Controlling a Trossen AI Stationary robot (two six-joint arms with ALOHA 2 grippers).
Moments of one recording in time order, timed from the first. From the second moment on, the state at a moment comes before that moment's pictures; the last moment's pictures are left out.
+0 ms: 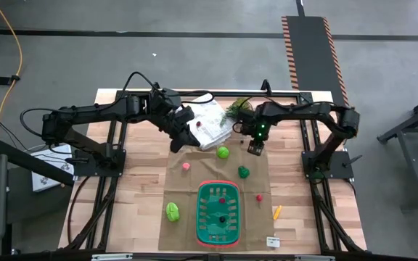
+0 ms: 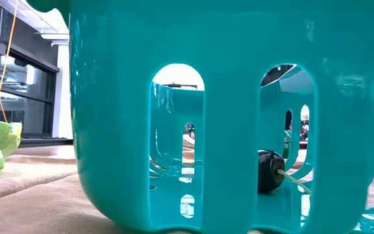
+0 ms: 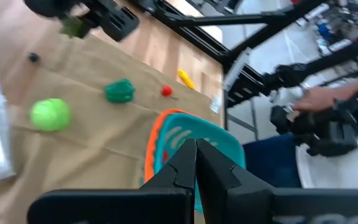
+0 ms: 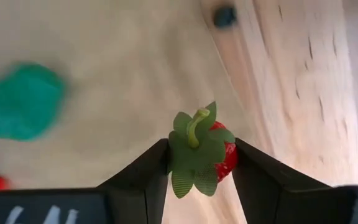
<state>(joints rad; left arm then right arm) 0.31 1.36 1.28 -0.58 0.52 -0.44 -0.36 1.67 1.10 -0.99 -0.17 0.02</state>
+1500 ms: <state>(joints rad) 0.58 1.03 1.28 -0.89 0.53 -0.24 0.30 1.46 1.17 -0.15 -0.05 0.81</state>
